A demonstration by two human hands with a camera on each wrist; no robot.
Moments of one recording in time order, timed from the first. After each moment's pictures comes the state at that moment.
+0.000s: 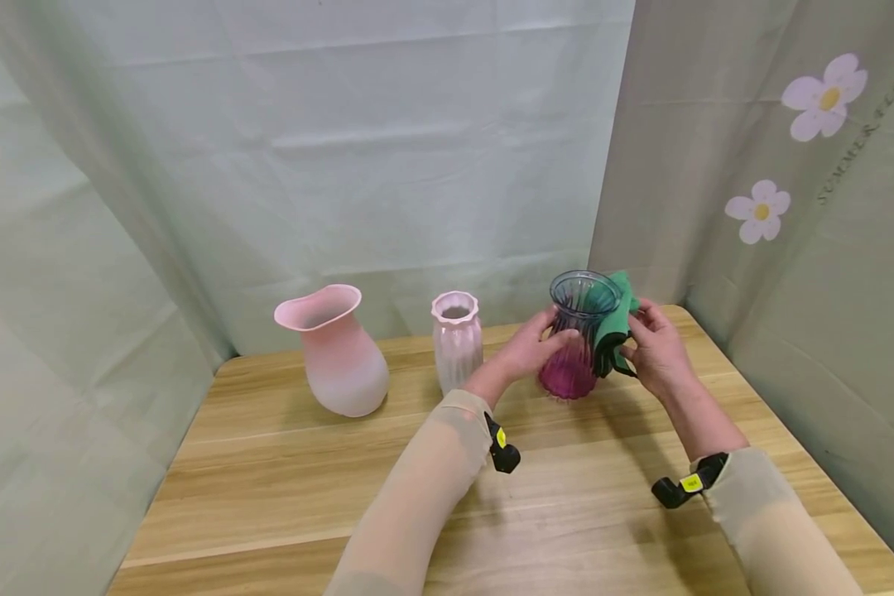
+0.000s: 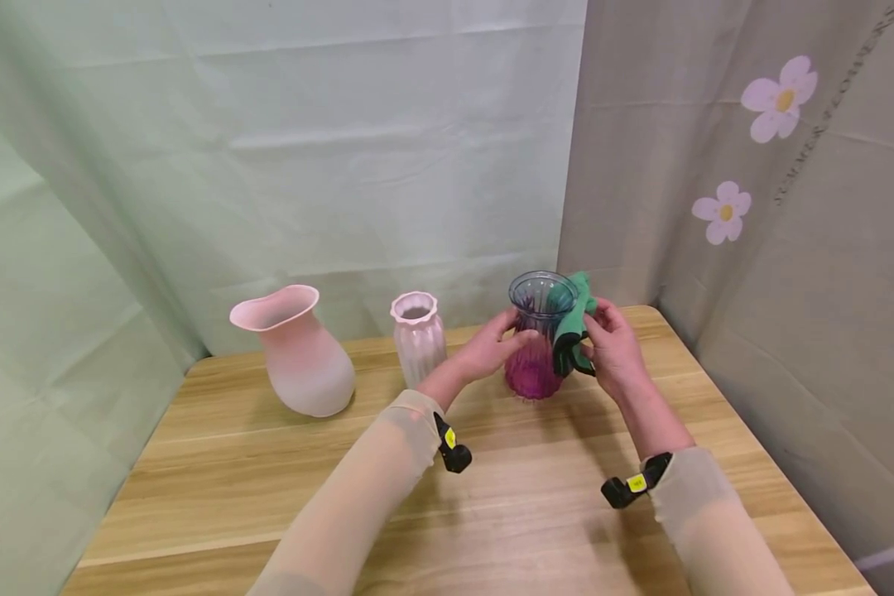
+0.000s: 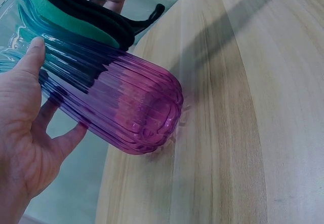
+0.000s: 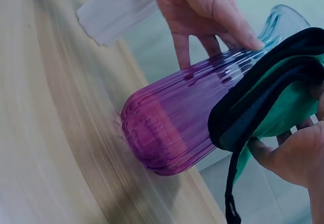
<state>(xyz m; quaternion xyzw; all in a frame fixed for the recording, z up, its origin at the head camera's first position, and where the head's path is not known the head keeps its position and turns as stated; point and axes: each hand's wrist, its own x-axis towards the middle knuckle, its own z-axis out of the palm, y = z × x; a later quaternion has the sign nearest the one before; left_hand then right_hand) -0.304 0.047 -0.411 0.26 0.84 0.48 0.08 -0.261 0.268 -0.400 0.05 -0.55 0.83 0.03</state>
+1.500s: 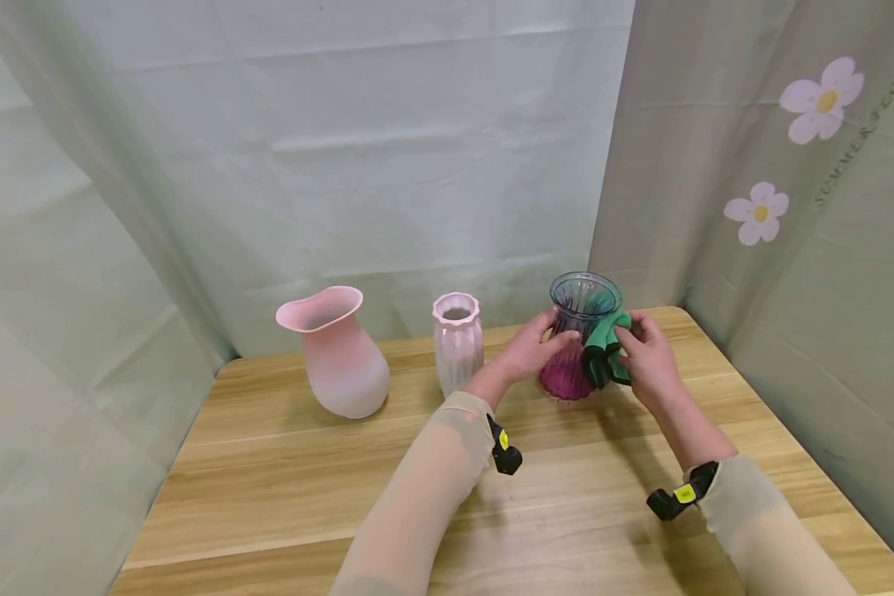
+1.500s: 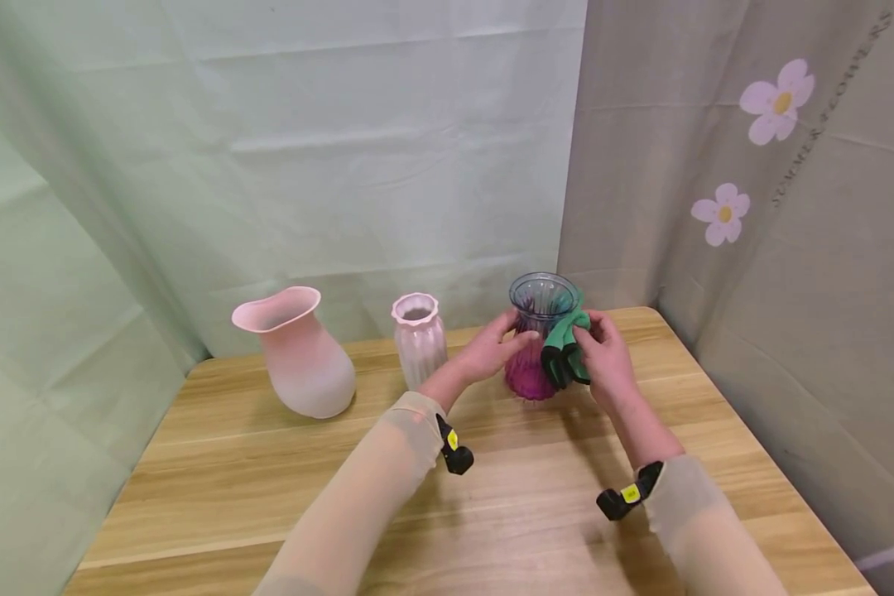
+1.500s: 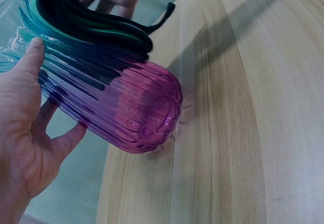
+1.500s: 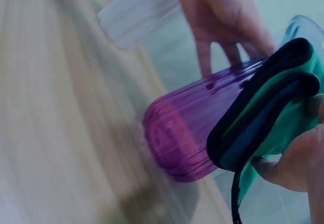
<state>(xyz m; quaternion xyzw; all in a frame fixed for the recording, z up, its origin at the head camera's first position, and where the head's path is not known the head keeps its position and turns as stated) -0.300 0.047 -0.409 0.25 0.83 0.49 0.08 -0.252 0.256 -0.413 0.00 -0.65 0.76 0.07</state>
